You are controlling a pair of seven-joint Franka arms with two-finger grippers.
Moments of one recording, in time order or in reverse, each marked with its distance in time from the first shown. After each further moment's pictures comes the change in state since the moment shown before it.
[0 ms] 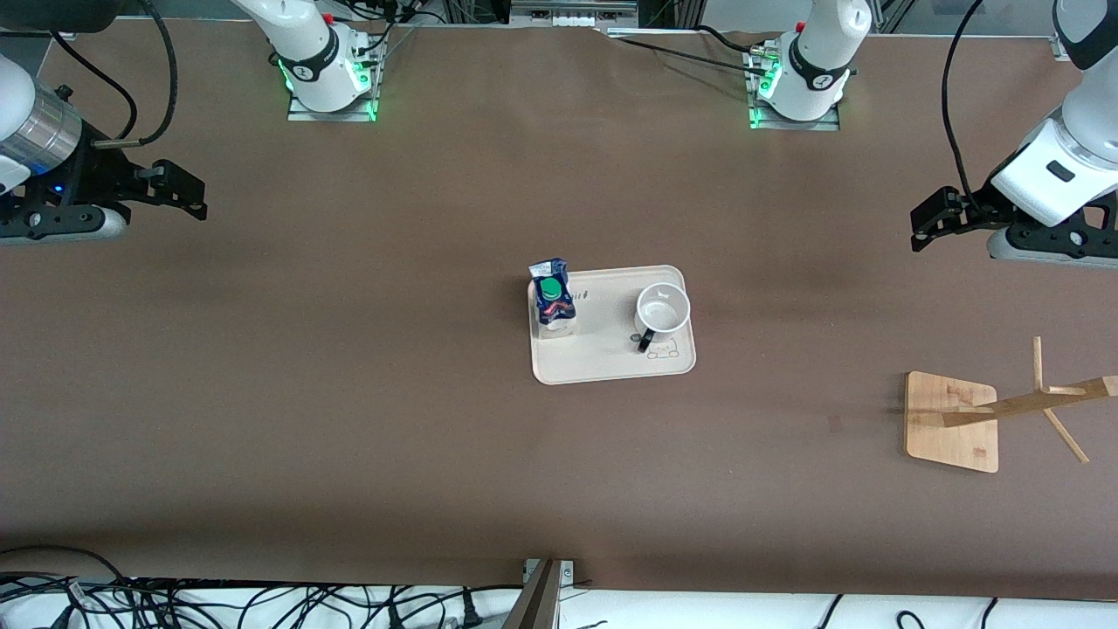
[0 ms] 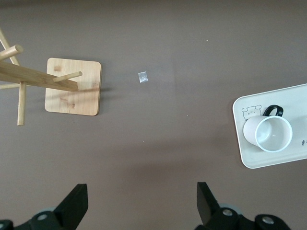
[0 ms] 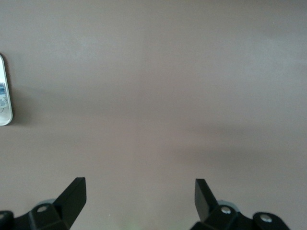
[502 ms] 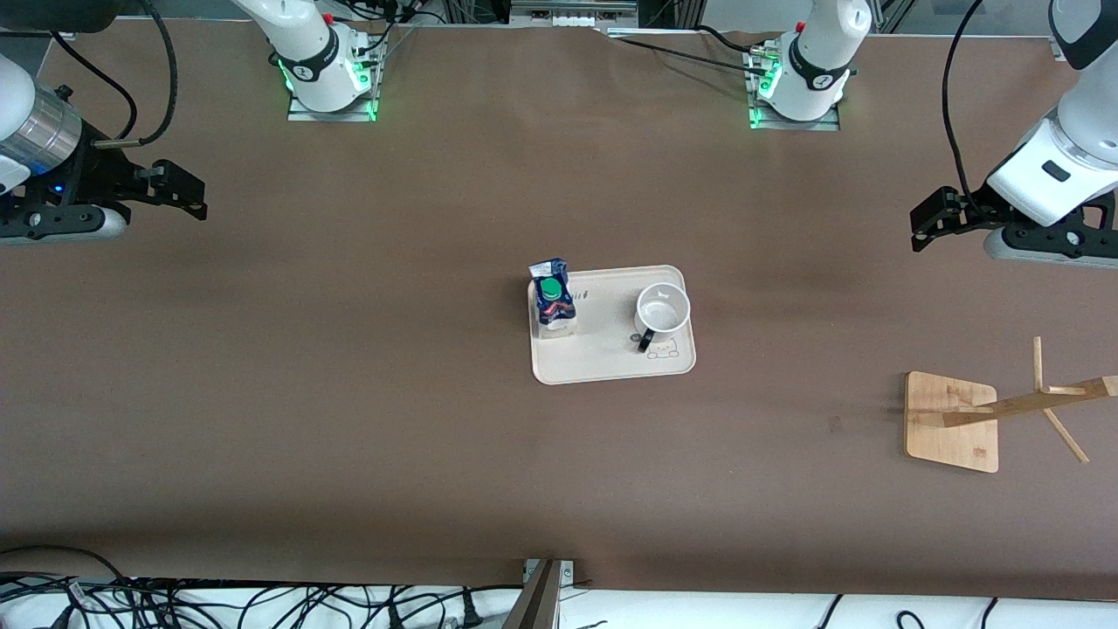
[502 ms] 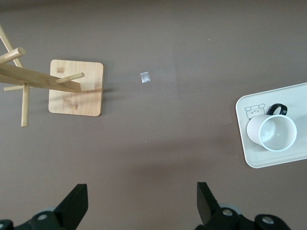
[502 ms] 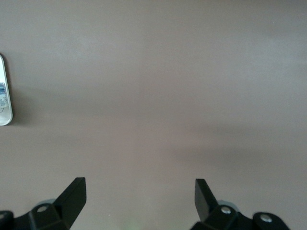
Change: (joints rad) left arm -0.006 0.001 -0.001 0.001 0.018 0.000 0.002; right arm 0.000 0.000 0.000 0.000 0.000 0.000 0.000
